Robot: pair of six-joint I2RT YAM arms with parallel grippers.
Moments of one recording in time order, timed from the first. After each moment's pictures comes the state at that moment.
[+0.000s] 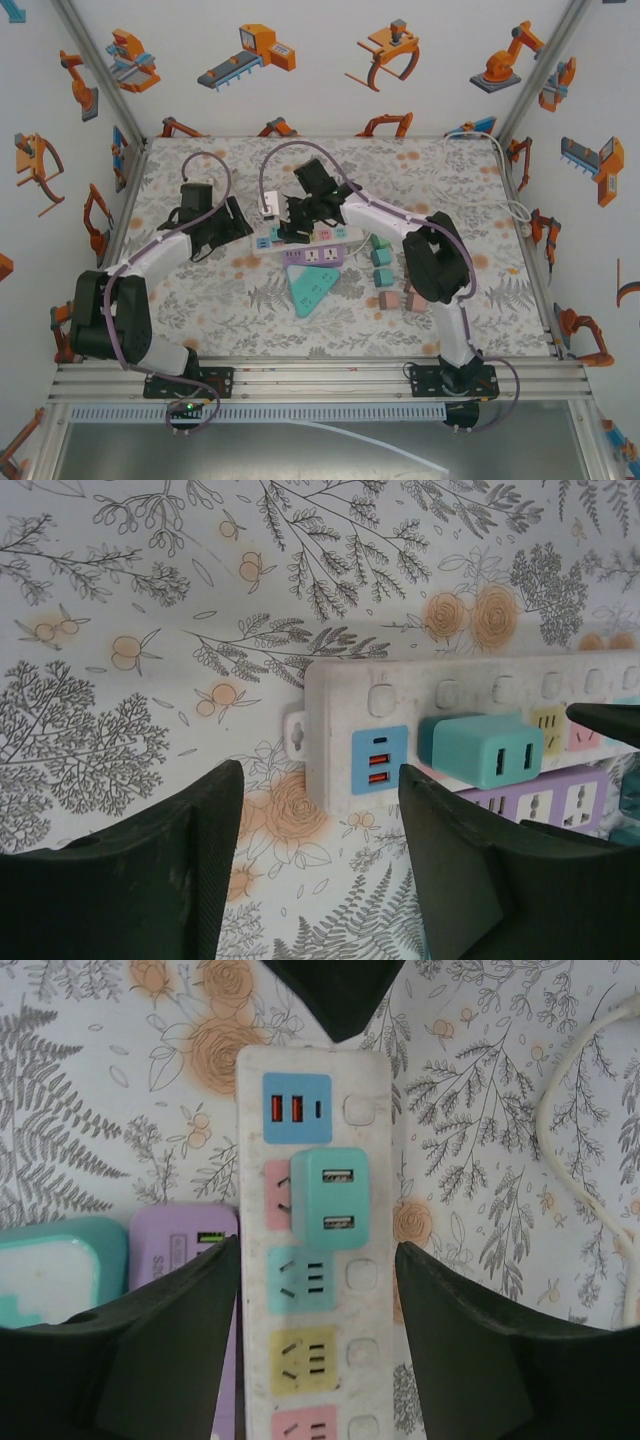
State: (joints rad) left arm -0.22 1.49 0.86 -0.16 0.14 -0.48; right arm 0.74 2.12 1.69 -0.43 -0.59 -0.89
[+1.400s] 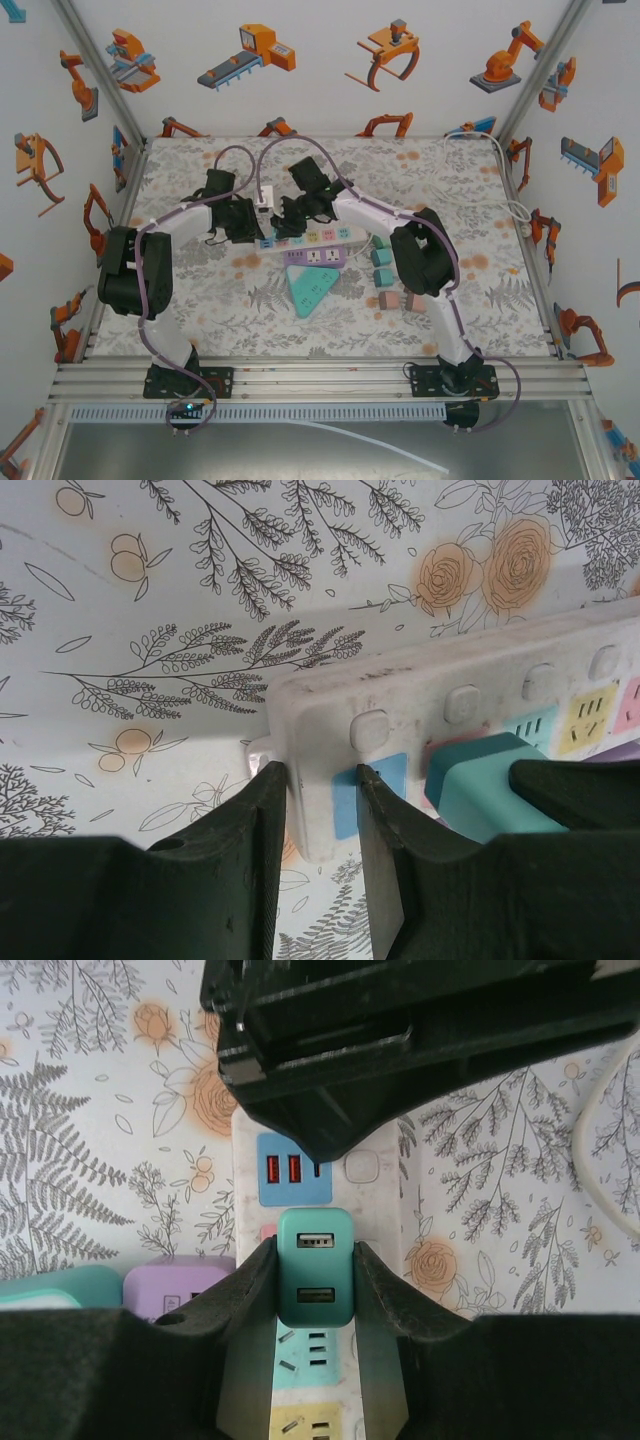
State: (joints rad) left arm -0.28 1.78 1.11 -0.37 0.23 -0.39; right arm 0.73 2.21 1.80 -0.46 -0.67 -0.79
